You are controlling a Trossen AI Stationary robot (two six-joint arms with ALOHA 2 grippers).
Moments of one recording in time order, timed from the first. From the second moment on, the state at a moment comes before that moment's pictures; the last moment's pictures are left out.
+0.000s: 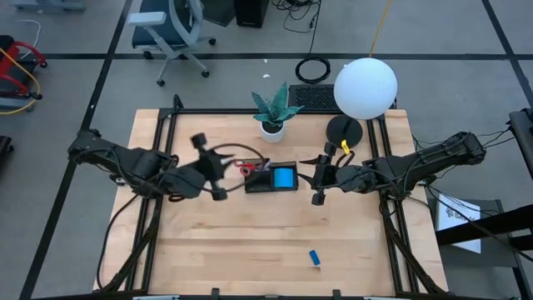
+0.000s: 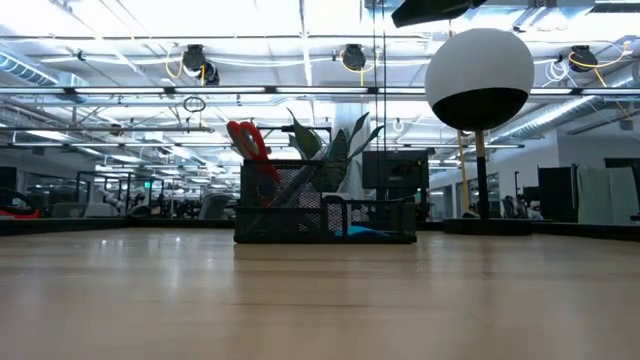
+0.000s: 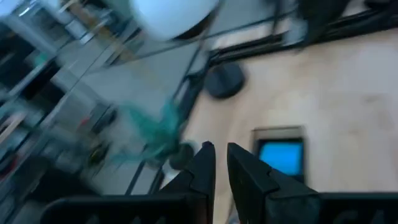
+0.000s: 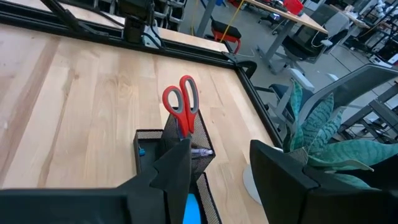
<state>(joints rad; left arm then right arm) -0.38 1.29 1.39 -0.76 -0.83 -0.02 0.28 1.17 0.95 -0.25 0.62 -0.08</state>
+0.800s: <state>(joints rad) -0.36 1.30 1.26 -1.10 -1.15 -0.37 0.31 1.28 0.95 -0.33 0.20 0.02</state>
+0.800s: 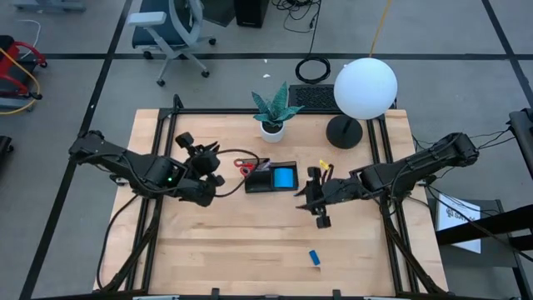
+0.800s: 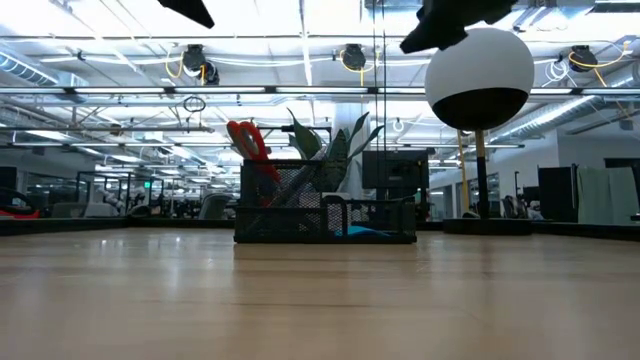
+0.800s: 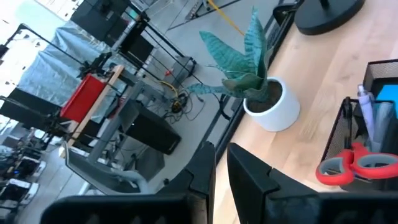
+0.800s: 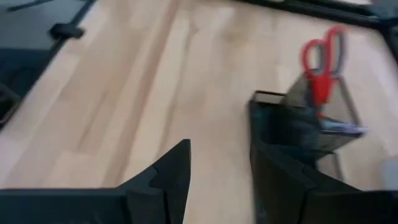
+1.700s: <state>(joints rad) -0.36 1.30 1.26 -1.11 -1.13 -0.36 0.62 1.73 1.30 -0.98 0.11 0.26</state>
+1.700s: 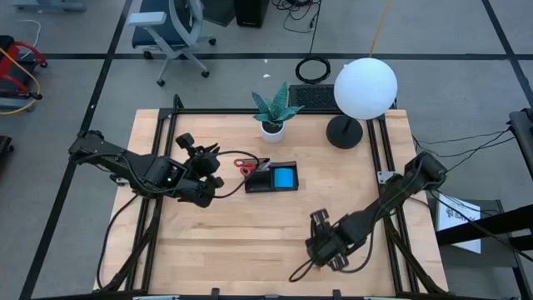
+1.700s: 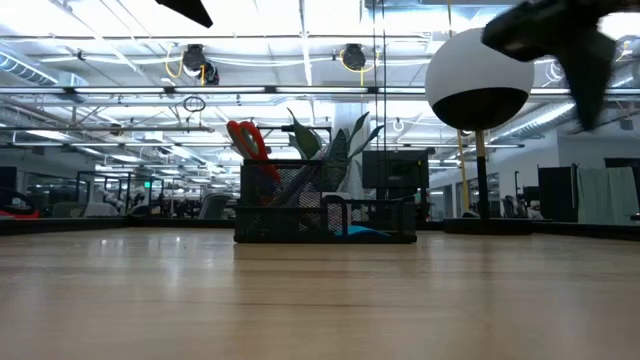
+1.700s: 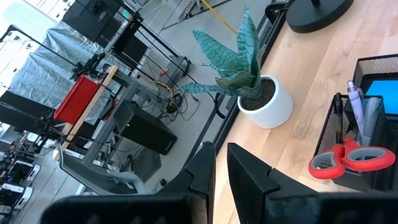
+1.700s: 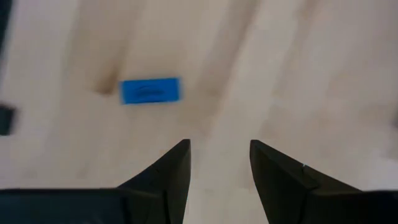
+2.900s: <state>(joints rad) -0.36 1.30 1.26 -1.11 -1.12 -0.37 0.68 1.98 1.32 -0.84 0.00 0.30</state>
